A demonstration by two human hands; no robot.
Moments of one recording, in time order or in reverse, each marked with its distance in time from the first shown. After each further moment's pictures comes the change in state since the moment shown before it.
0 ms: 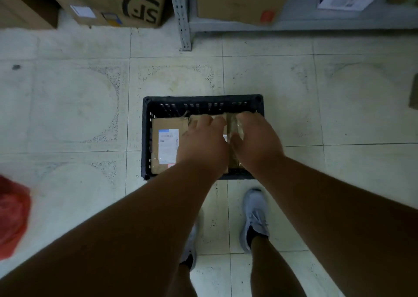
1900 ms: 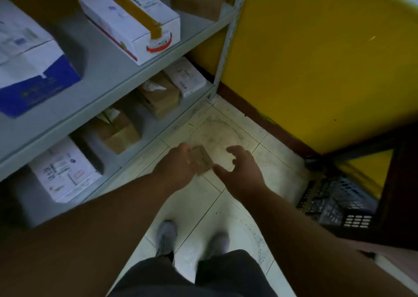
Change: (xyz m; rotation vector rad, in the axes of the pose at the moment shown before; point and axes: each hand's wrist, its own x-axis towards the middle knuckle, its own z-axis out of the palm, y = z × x) left_hand 0.219 0.918 0.047 0.089 -0.526 0.578; right_hand -0.003 0.543 -0.715 0.467 0.543 0.773
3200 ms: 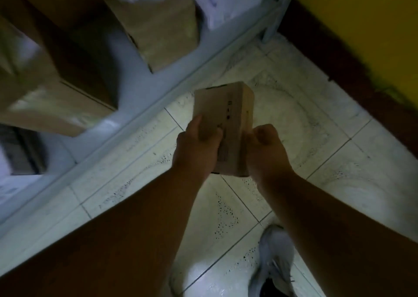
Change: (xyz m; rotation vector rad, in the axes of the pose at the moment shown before) left_hand 0.409 -0.170 0.230 -0.568 0.223 -0.413; right_hand 0.397 0.223 0.280 0.492 -0.136 0.289
